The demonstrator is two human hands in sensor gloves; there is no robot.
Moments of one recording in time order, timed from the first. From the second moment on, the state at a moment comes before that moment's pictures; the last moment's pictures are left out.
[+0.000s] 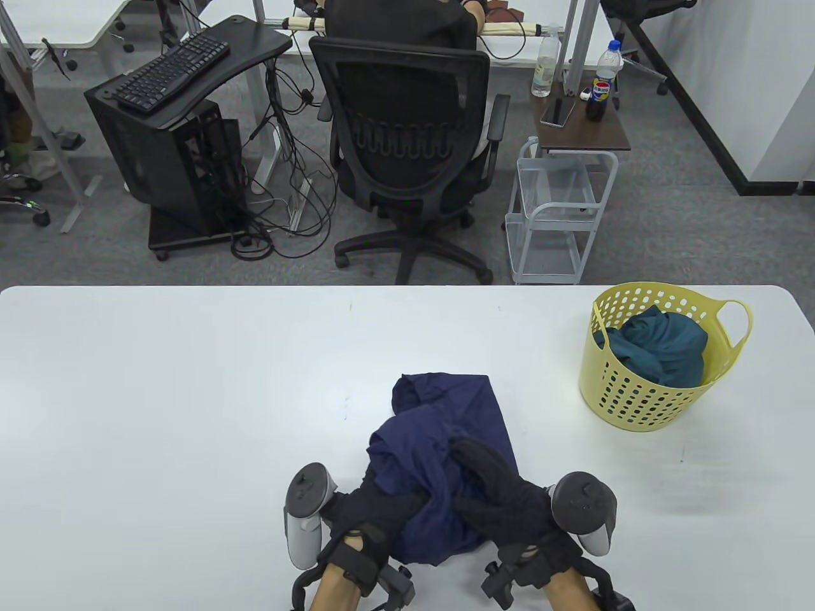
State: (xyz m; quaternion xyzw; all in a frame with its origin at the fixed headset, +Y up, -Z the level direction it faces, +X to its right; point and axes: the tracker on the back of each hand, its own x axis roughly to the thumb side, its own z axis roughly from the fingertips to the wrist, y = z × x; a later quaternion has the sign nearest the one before) left_hand -0.119 -0.736 -0.291 -0.13 -0.15 0.76 0.62; right_hand 0.148 -0.713 -0.286 0.23 -0.05 0.80 0.56
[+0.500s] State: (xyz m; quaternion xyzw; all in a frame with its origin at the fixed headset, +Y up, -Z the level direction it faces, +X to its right) left_hand -0.180 -0.714 -0.292 -0.02 -0.27 0.86 0.43; right_hand 0.095 -0.763 -0.285 0.35 0.35 0.73 0.47
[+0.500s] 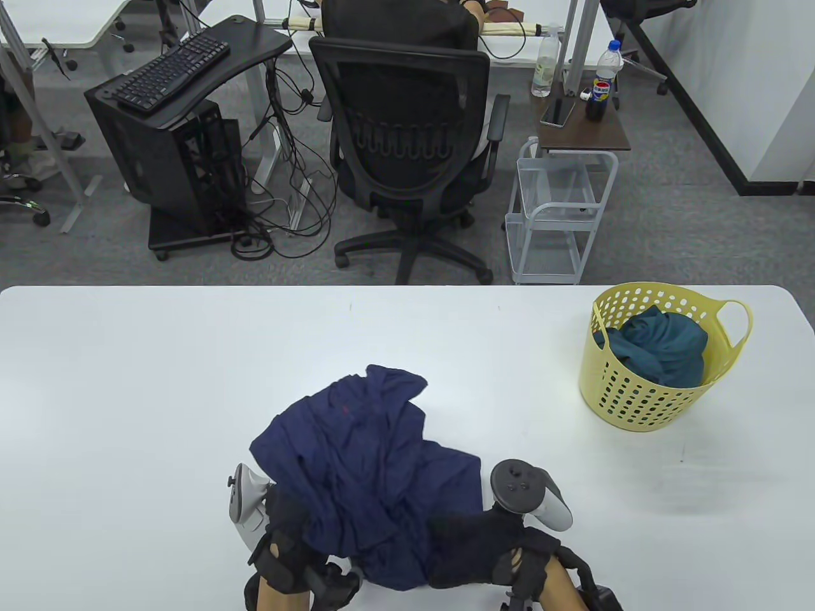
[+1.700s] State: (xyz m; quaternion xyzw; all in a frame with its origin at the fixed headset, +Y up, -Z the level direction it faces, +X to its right) left_hand -0.056 -0.702 -0.254 0.06 -0.32 0.18 0.93; right_hand 0.175 -0.758 -0.299 0.04 0.13 0.60 0.79
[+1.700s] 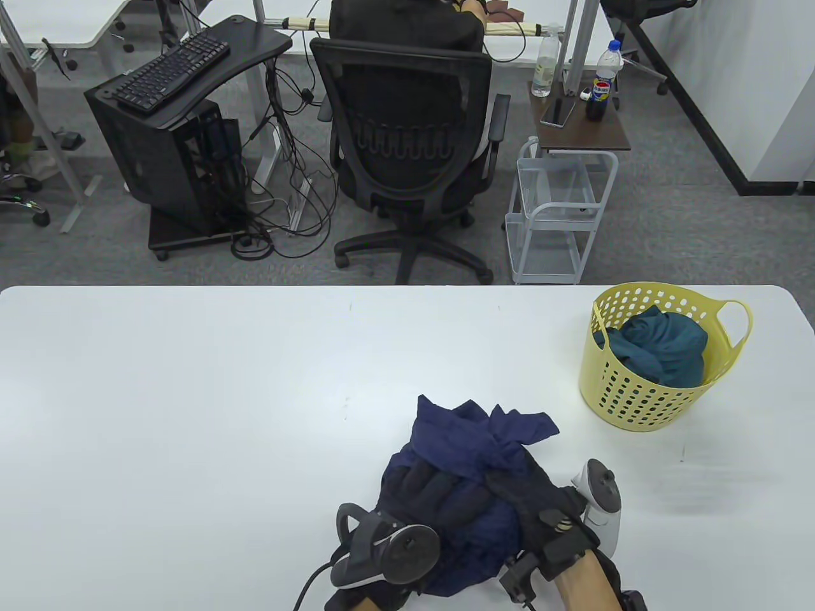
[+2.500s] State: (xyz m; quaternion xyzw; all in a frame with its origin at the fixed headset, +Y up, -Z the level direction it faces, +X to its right) left_hand -0.086 -0.748 -0.292 -0.26 -0.33 0.69 0.60; right_hand 0.205 -0.732 -0.303 0.20 0.04 0.30 0.93
